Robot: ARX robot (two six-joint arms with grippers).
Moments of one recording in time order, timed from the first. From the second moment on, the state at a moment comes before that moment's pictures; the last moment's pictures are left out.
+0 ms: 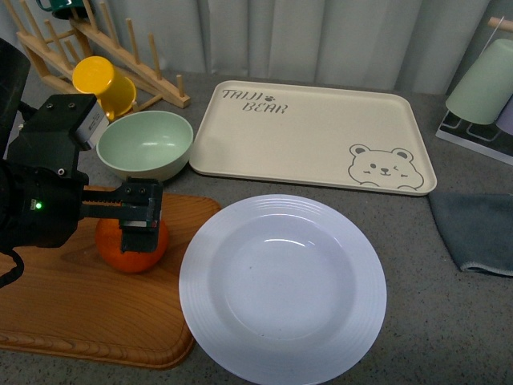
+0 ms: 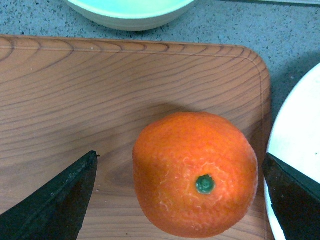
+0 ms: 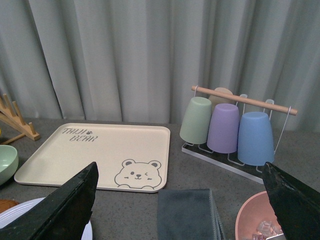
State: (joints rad) left arm -0.25 1.87 0.66 0.34 -0.01 -0.12; right arm 0.00 0.00 0.01 0.00 0.00 0.00
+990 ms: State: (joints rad) left arm -0.32 1.81 0.74 0.27 -0.02 -0.17; right arm 0.00 0.00 0.01 0.00 0.00 0.00
